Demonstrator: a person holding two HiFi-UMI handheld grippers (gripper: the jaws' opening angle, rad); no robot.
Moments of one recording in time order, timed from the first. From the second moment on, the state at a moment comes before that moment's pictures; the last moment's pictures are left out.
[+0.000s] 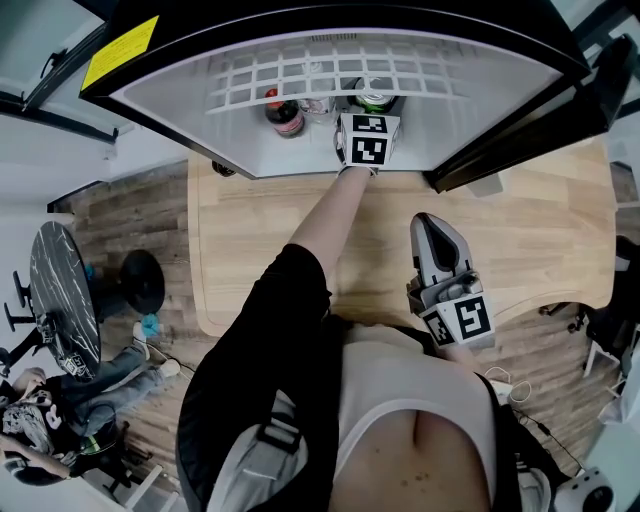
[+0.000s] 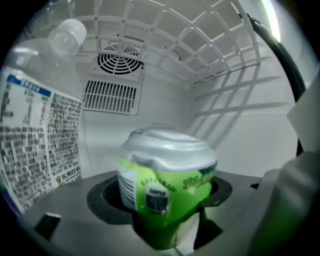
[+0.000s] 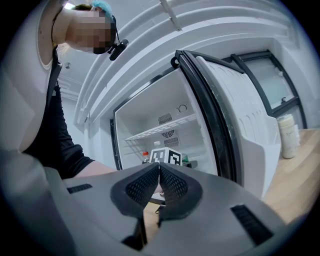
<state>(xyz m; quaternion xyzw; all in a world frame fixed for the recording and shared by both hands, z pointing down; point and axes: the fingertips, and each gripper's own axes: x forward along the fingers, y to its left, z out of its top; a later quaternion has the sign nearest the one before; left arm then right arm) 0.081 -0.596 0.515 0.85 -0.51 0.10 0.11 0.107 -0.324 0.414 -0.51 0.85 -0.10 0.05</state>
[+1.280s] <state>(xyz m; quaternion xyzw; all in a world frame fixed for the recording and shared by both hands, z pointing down) 0.069 -0.565 0.509 0.84 -0.52 0.13 0.07 0.099 -0.320 0.411 -0.50 0.86 -0.10 0.06</state>
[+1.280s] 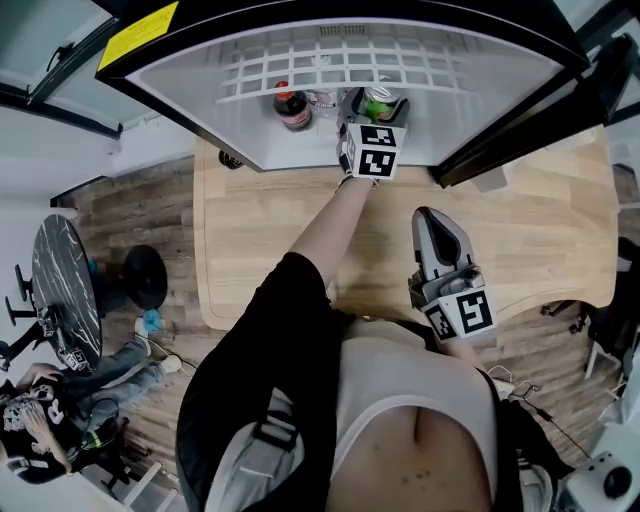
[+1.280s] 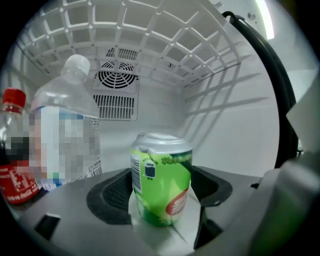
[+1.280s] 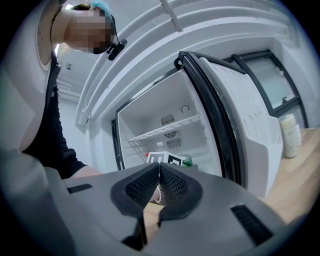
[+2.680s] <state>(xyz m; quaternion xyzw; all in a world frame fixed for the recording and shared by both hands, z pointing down) -0.011 -0.459 0.409 0.84 -0.55 0.02 0.03 0.060 -0.310 0.387 -0.50 0.86 -0.08 0.08</state>
